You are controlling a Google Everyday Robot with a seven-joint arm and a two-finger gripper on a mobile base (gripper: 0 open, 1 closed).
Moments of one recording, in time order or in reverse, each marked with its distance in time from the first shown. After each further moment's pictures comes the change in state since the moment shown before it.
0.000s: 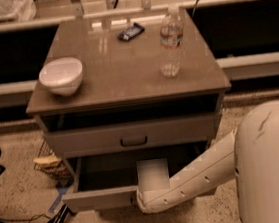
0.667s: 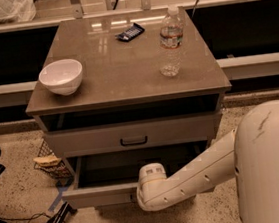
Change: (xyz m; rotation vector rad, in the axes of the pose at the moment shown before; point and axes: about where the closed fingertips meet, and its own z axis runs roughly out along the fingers) arm 0.000 0.000 0.000 0.000 0.000 0.000
